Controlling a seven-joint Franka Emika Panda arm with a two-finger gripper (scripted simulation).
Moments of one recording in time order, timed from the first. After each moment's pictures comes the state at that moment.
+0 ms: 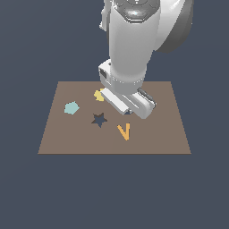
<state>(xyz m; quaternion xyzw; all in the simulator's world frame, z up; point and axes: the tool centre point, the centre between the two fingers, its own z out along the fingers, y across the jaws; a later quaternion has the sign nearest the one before) -0.024 0.033 0.040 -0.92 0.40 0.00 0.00</state>
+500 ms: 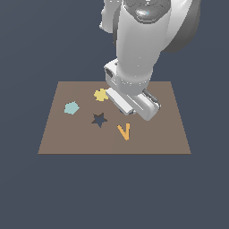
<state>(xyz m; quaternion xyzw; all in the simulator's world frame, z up) -0.022 0.048 0.040 -0.90 0.43 0.00 0.00</state>
